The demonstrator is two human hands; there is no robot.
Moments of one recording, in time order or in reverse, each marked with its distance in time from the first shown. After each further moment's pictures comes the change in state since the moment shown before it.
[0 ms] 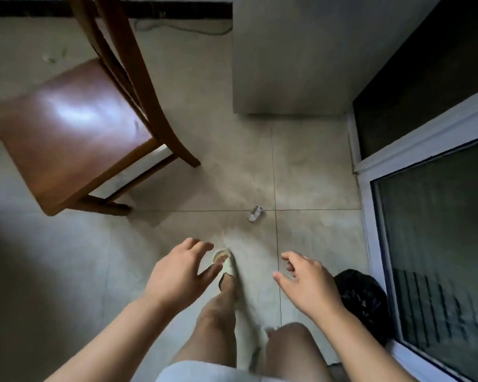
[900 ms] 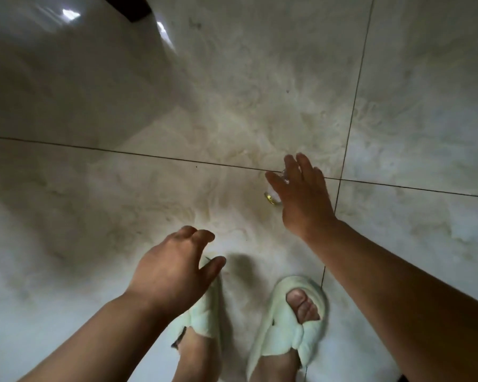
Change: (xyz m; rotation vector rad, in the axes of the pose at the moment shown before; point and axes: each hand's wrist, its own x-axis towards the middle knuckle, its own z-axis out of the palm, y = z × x) left_hand 0.325 -0.158 0.411 -0.075 -0.253 -0.199; right_hand 0.498 0.185 0.336 -0.559 -0.145 -0.369
